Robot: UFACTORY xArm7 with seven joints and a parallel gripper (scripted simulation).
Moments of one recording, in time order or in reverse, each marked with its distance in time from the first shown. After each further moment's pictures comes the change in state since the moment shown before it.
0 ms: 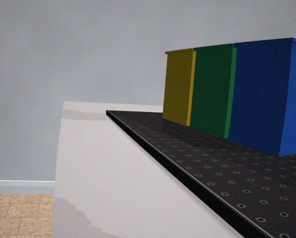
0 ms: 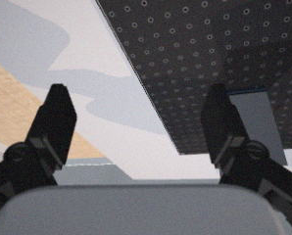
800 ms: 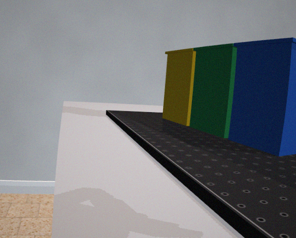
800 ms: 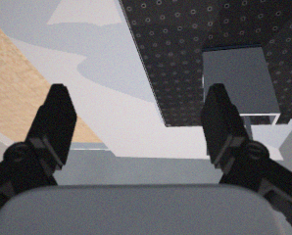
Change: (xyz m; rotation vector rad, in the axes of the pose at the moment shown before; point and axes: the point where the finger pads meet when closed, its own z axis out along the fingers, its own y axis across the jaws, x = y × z) arm -0.071 0.015 -0.044 0.017 -0.033 -0.092
